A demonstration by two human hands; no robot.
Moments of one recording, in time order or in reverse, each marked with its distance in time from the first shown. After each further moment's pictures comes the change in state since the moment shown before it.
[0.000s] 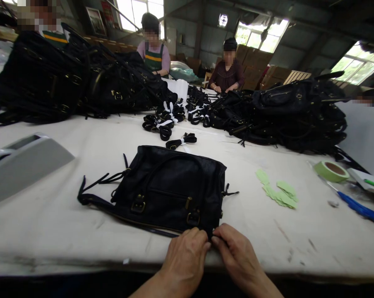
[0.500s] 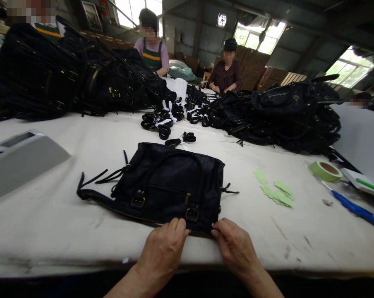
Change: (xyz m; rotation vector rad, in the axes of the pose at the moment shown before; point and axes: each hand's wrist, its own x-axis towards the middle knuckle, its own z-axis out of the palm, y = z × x) left_hand -0.009 -0.042 -0.001 0.435 0.266 0.126; right_hand 0.009 -0.001 -0.004 -0.100 0.043 -0.034
